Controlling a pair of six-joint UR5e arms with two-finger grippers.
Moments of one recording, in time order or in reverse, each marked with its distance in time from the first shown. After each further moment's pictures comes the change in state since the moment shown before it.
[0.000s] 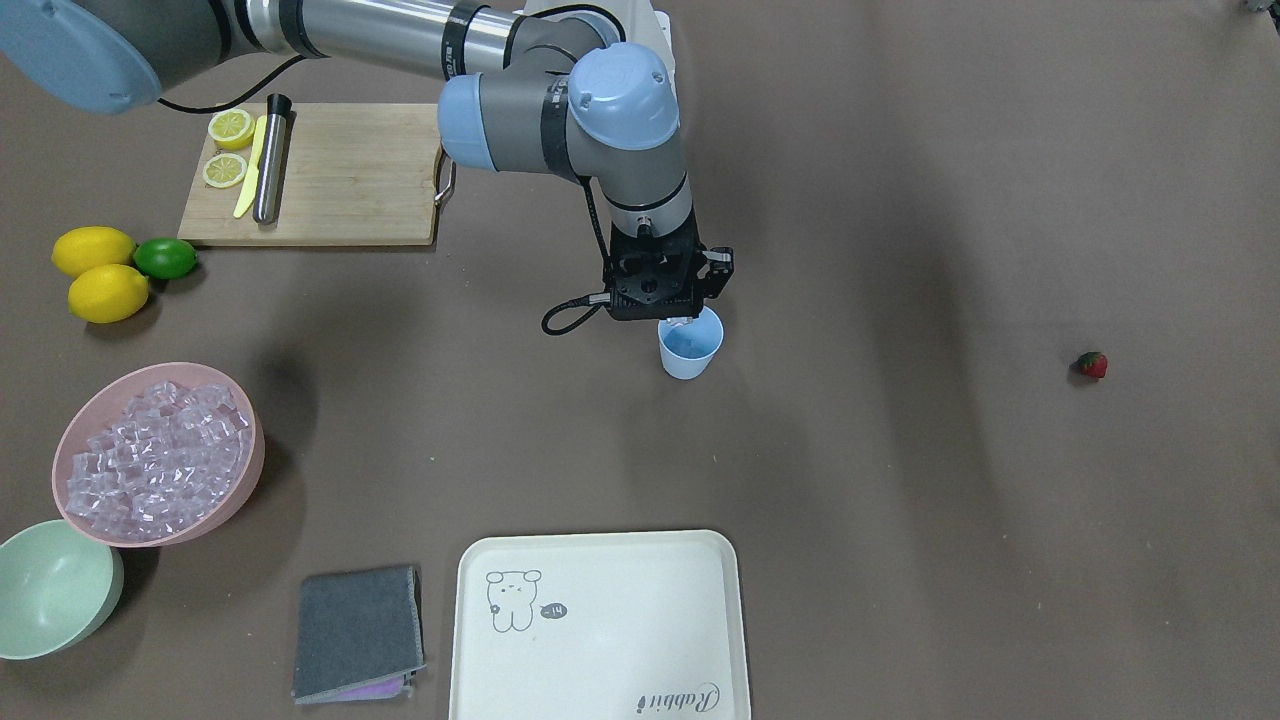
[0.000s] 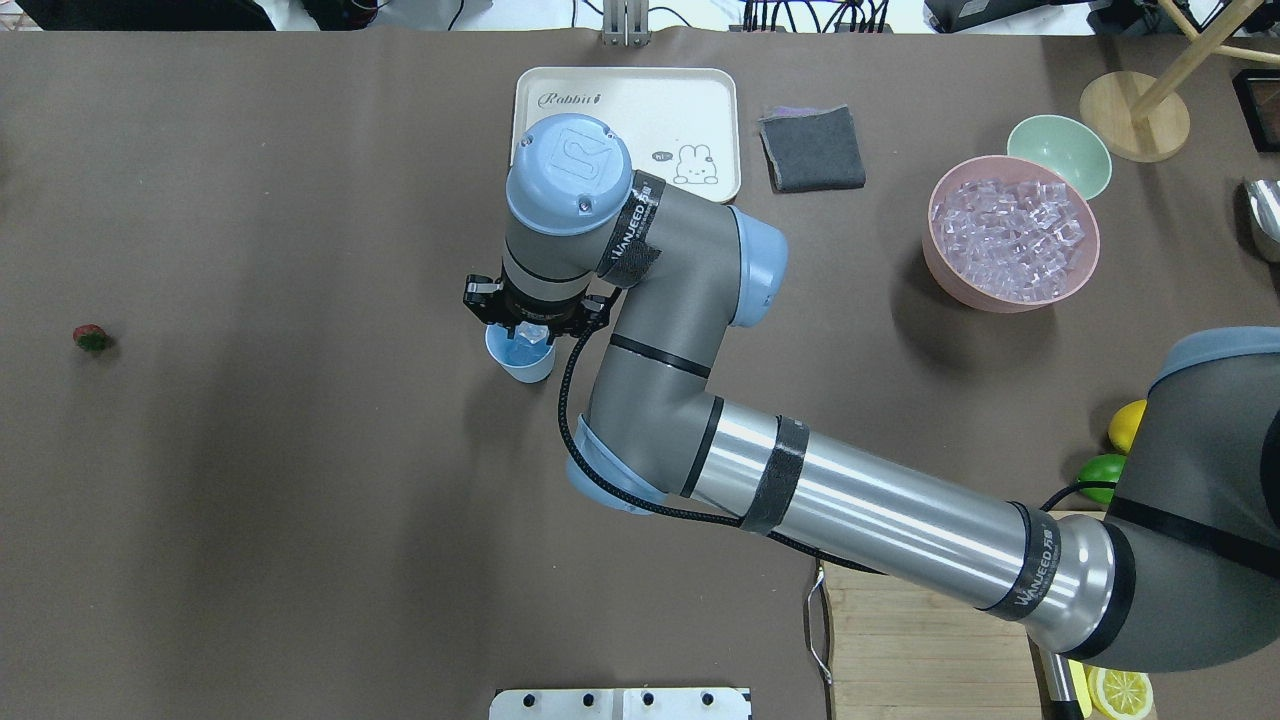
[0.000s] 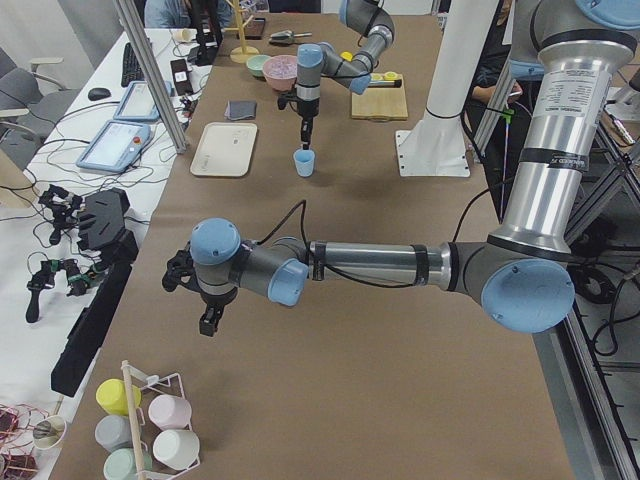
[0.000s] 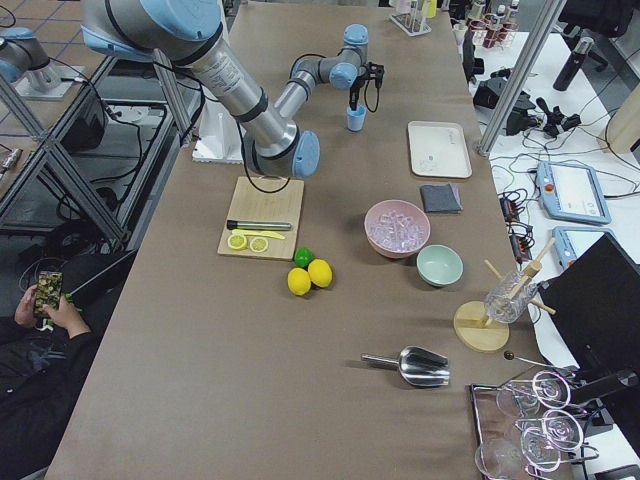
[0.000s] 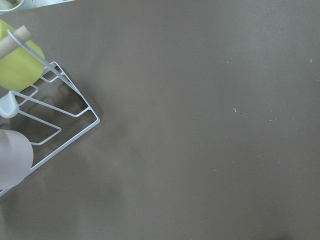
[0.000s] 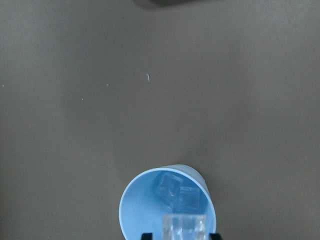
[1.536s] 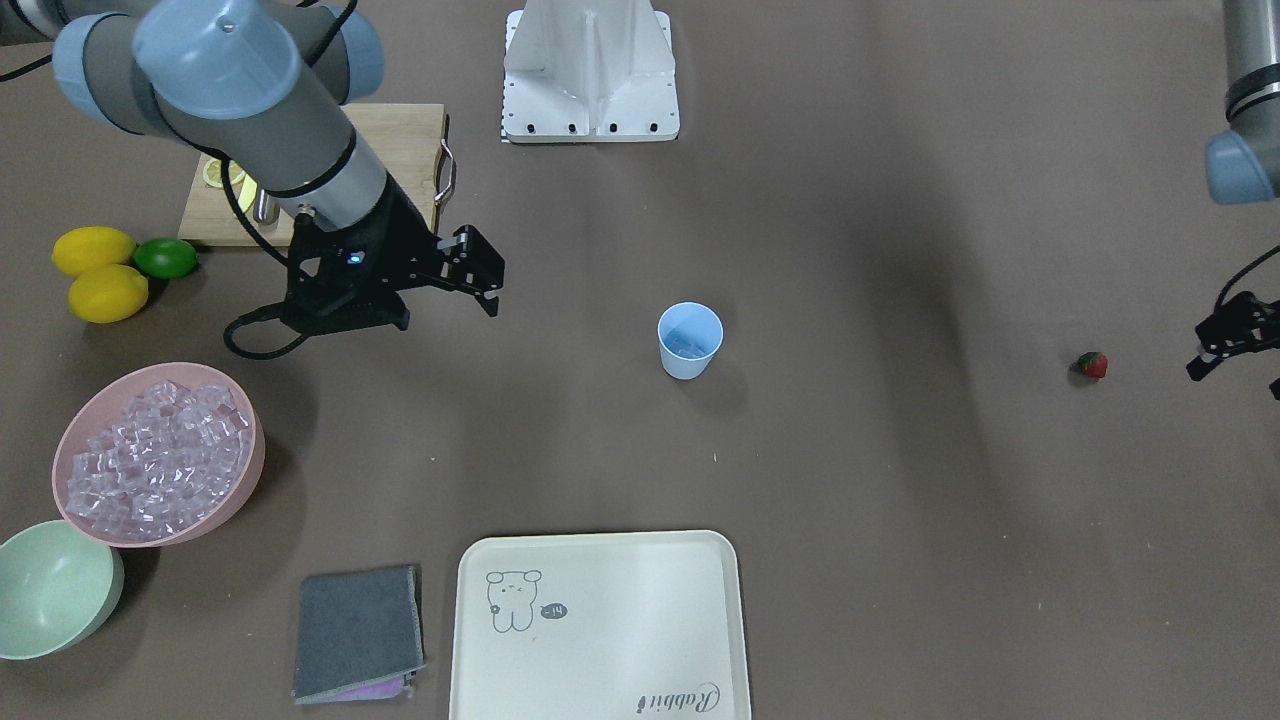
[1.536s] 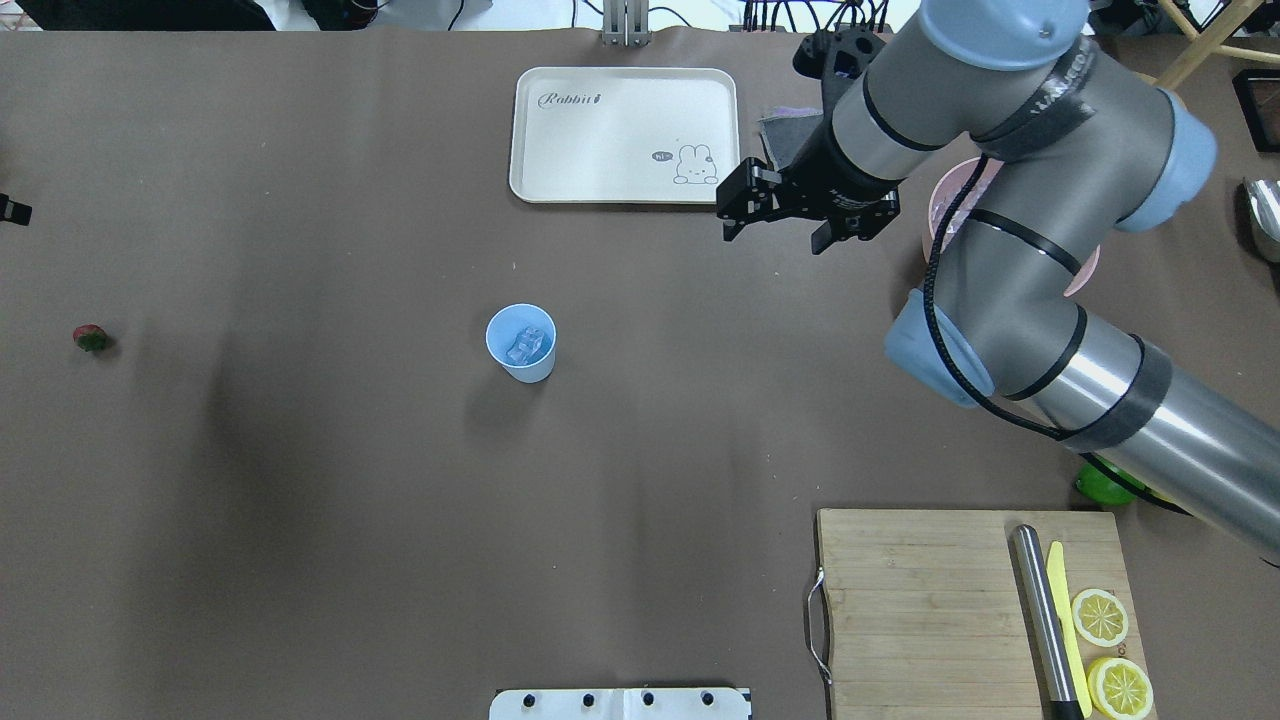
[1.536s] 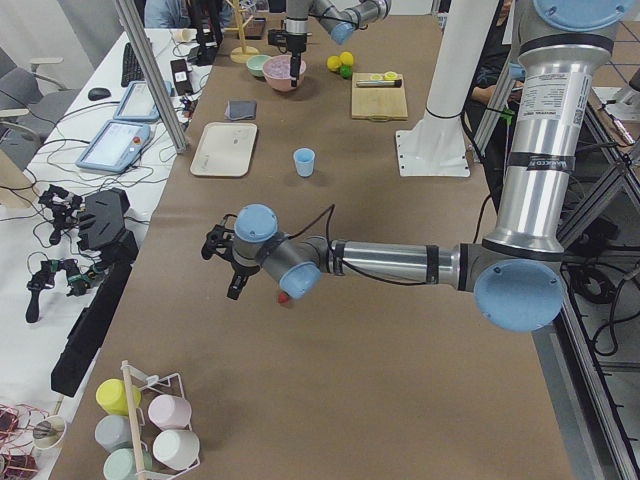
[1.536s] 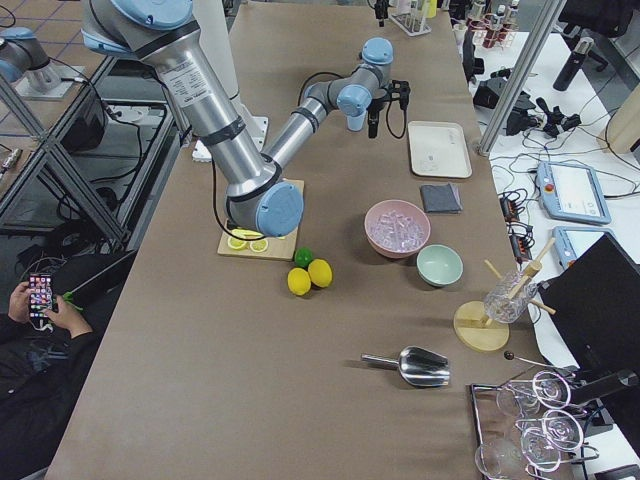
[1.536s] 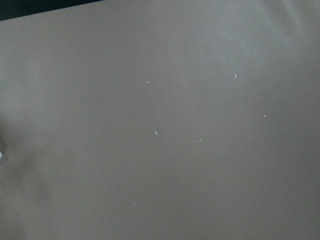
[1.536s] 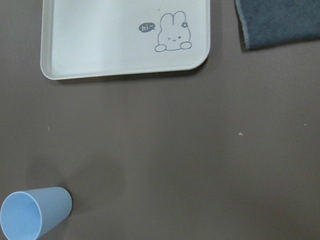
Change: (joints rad) left arm 0.301 0.126 -0.065 -0.476 0.146 -0.429; right arm 0.307 -0.418 0.447 -0.074 0.249 -0.262
